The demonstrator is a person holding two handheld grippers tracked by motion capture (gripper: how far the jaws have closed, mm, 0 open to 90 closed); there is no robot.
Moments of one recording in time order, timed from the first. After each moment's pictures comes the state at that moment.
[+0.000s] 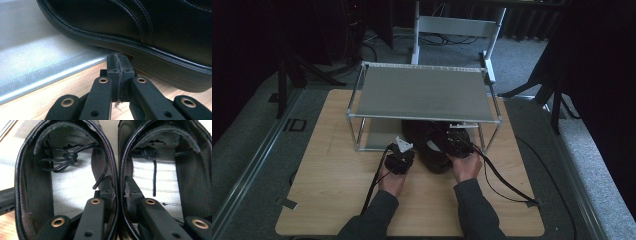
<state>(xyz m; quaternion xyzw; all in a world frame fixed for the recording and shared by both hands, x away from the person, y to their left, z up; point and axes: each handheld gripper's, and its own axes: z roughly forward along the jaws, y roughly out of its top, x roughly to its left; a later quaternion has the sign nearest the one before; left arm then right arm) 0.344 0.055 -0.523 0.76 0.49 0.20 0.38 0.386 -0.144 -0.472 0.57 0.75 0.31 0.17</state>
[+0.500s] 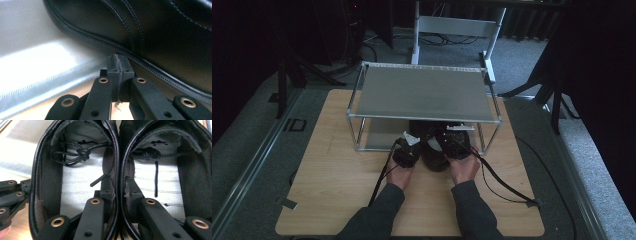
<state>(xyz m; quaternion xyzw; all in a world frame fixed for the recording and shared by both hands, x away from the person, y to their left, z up) 0.375 0.034 -0.532 0.76 0.49 0.20 0.37 0.382 -0.136 -0.477 0.56 0.74 0.30 0.21</state>
